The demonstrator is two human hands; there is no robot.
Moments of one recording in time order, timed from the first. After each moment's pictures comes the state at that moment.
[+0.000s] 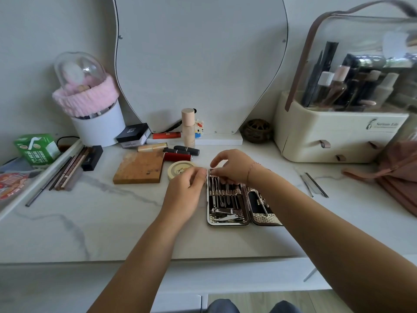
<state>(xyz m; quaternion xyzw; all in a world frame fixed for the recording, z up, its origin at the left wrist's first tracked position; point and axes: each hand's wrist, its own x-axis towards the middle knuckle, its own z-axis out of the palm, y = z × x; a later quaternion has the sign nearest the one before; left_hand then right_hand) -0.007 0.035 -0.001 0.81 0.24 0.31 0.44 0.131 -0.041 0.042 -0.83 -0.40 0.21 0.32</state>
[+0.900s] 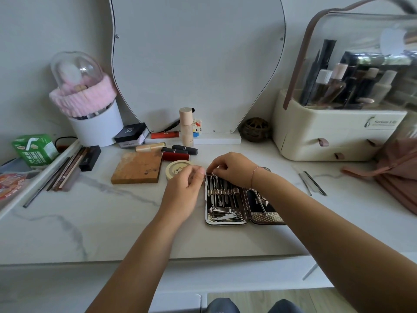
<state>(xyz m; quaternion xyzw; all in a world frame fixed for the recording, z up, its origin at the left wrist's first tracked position) -0.004 0.038 -0.005 0.82 0.25 0.30 0.42 0.133 -0.047 0.042 -0.82 -0.52 0.11 0.22</state>
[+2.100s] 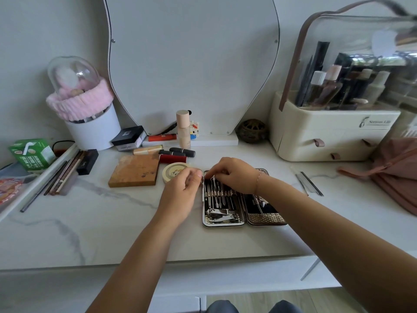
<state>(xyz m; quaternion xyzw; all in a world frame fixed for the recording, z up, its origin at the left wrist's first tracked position) -0.005 0.036 -0.001 0.83 0.24 0.29 0.41 0.133 -0.060 0.037 -0.80 -0.55 0.12 0.22</state>
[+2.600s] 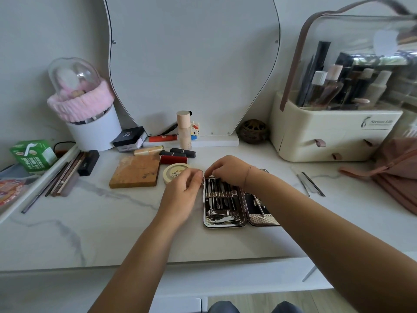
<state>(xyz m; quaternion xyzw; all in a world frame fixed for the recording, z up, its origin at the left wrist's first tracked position) -0.005 0.036 -0.002 0.81 0.23 0.29 0.45 0.126 -0.041 0.043 -0.83 -0.40 0.22 0.31</state>
